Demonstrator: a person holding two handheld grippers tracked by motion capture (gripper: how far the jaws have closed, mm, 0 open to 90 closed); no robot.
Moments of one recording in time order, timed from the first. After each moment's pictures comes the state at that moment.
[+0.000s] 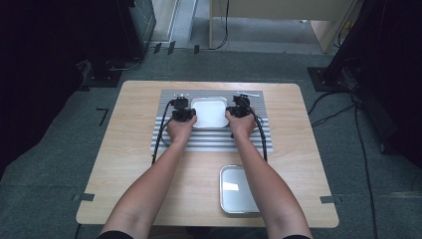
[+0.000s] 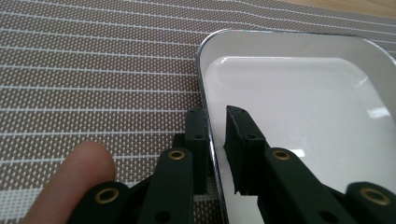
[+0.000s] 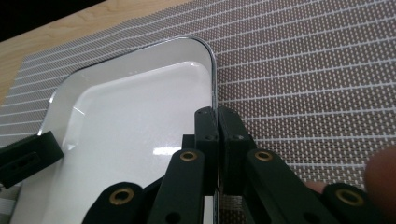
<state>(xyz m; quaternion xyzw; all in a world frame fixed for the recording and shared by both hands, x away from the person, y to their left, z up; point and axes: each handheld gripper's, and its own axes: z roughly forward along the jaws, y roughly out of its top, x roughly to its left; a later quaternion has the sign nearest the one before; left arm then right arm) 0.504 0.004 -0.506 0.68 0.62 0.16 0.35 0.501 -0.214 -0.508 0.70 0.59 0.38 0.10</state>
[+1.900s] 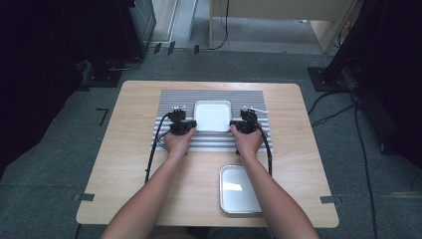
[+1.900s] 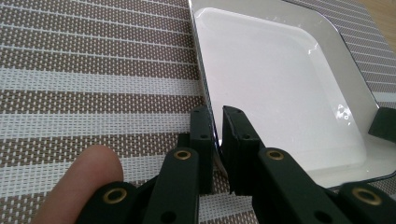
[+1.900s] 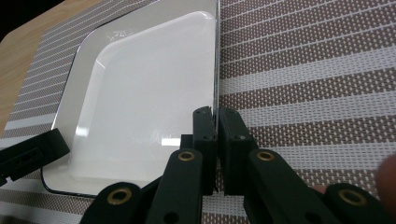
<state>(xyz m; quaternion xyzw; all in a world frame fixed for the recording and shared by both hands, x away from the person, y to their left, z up) 0.451 0.015 -0.508 0.68 0.62 0.09 0.39 0.436 -0.229 -0.508 0.71 0.58 0.39 0.08</state>
